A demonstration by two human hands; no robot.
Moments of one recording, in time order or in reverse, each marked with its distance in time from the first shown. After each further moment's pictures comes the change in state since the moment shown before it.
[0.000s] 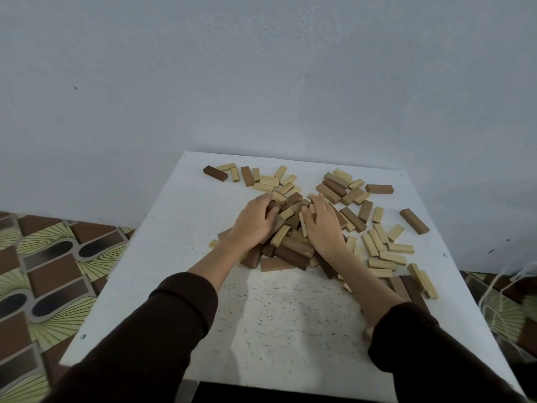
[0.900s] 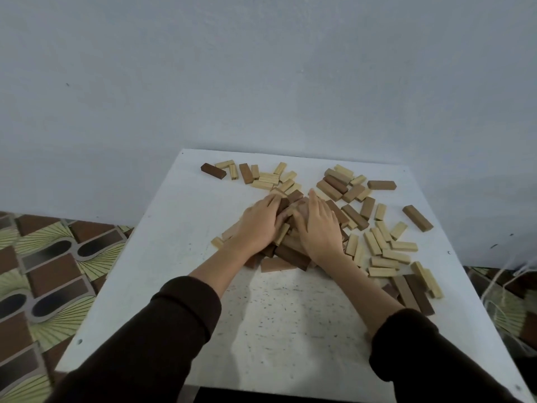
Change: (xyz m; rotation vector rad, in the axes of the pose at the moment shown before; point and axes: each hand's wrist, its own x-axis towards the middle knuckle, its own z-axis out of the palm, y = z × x) left_hand 0.003 0.003 0.010 0.256 -0.001 0.151; right_hand -0.008 -0.003 0.010 -0.232 0.040 -0.096
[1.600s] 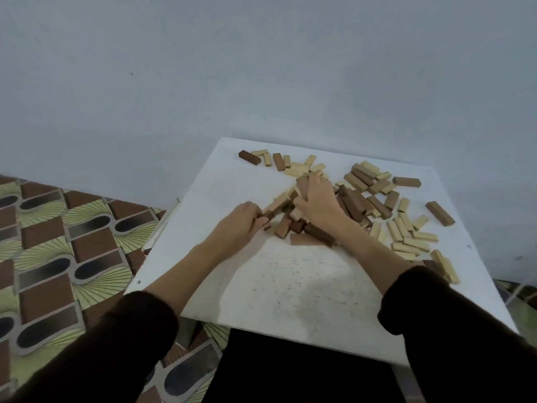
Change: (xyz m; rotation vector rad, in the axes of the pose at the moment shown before) left_hand -0.116 -0.045 -0.056 -0.072 0.002 -0.081; right_hand -0.012 -0.084 -0.030 0.080 -0.206 -0.069
